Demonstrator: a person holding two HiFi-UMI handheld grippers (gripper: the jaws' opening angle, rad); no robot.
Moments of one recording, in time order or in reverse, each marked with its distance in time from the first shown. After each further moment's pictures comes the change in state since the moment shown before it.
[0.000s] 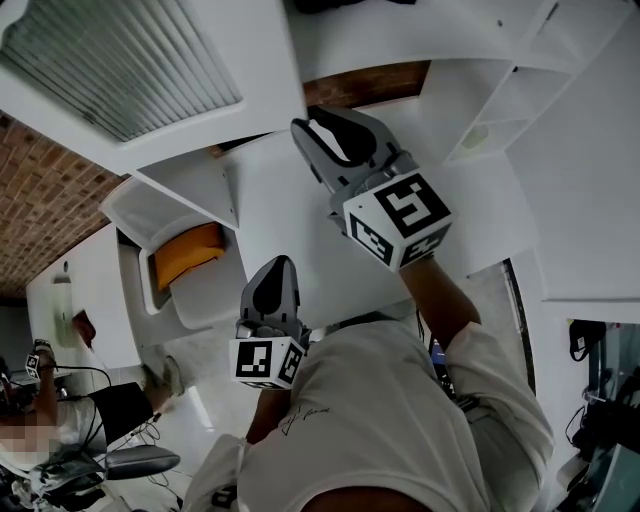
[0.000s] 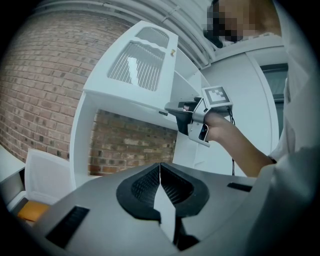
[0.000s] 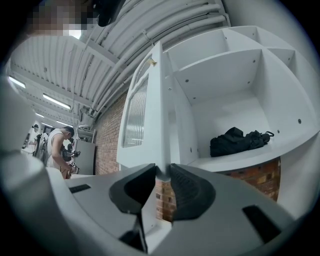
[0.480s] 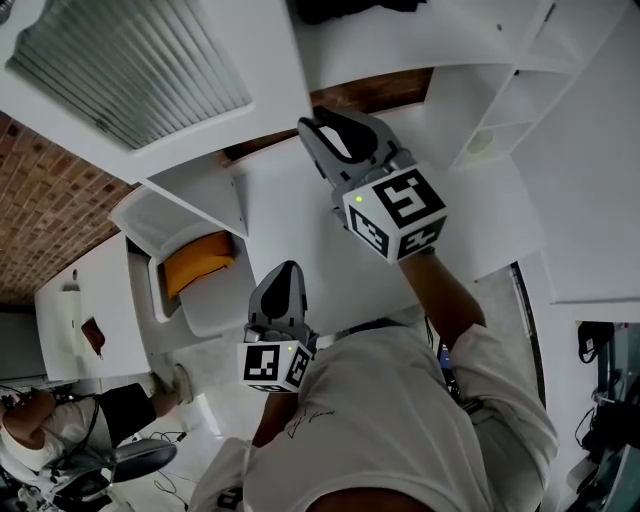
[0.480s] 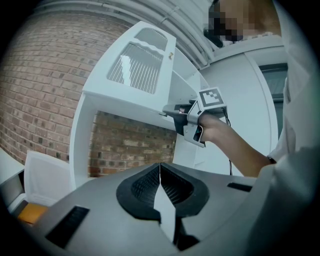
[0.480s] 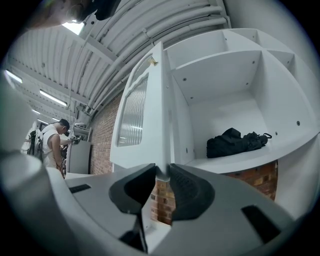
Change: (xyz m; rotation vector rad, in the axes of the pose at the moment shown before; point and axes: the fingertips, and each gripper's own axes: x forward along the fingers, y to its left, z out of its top) left arm 0.000 0.001 0.004 0.007 -0.004 -0.008; right arm 0.010 -0.012 0.000 -0.017 -0.001 -0.046
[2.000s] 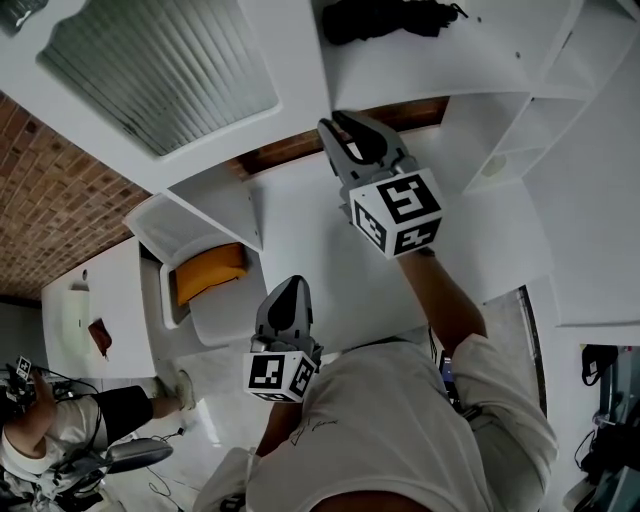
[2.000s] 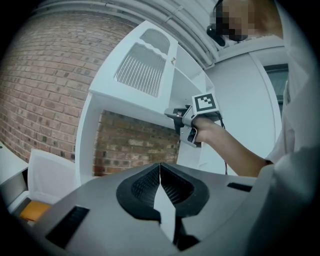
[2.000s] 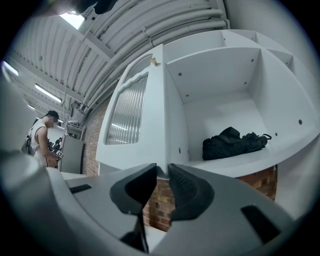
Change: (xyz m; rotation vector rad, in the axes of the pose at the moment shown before) left arm 0.002 0.020 0.003 -0.025 0.001 0.033; right arm 0.035 -0.024 -0.004 -0.016 -0.021 -0.065
